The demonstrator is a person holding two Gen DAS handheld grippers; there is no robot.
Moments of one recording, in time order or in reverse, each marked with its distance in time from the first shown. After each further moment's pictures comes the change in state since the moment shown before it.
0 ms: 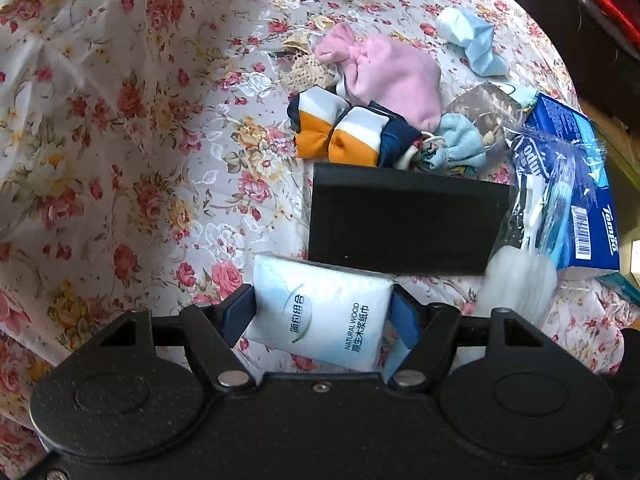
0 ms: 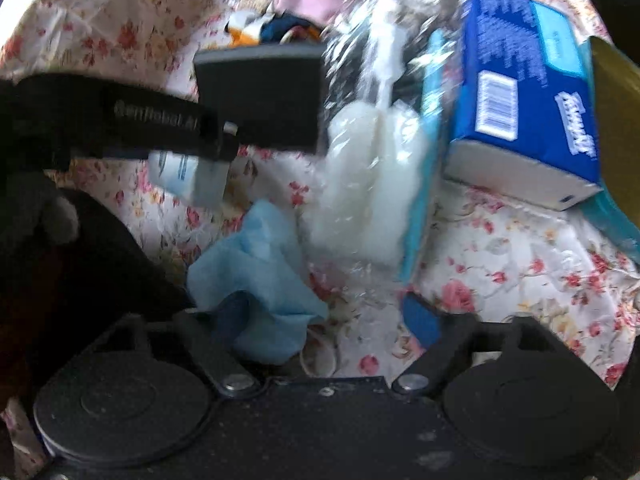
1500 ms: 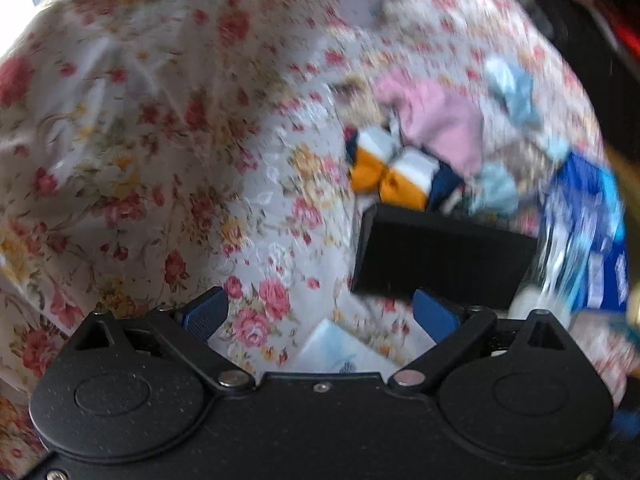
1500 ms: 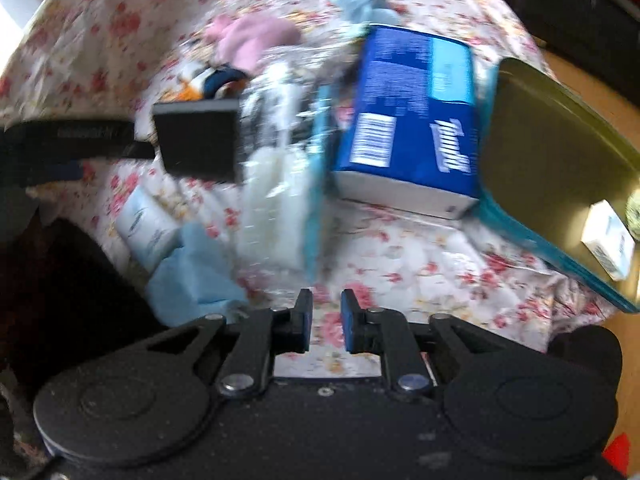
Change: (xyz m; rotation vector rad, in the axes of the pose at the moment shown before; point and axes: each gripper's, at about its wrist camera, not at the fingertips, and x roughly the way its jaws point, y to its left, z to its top) left arm -0.012 0.019 0.000 -0.075 -0.038 0.065; right arm -0.065 -0.047 -0.008 0.062 -0.086 -0.117
